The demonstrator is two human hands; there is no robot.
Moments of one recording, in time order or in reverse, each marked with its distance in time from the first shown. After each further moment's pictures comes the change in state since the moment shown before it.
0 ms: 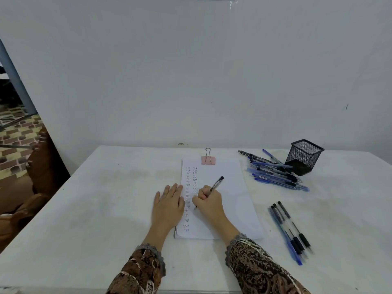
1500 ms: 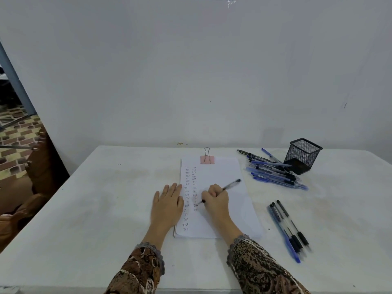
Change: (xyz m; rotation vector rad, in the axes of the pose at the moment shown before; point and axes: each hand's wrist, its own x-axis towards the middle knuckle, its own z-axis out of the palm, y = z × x) left_hand -0.001 -0.001 0.000 -0.023 0.008 0.001; right_hand -0.003 -0.004 -0.012 0.194 0.113 0.056
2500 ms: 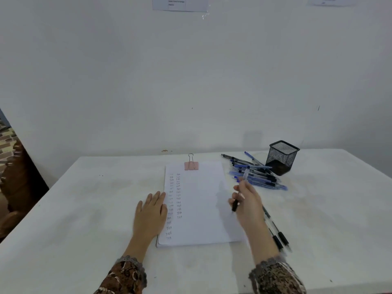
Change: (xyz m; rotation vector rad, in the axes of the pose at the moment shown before) left_hand 0.002 0.002 0.002 0.032 0.010 -0.012; right_hand 0.002 -0.041 -0.098 0.549 0.297 0.190
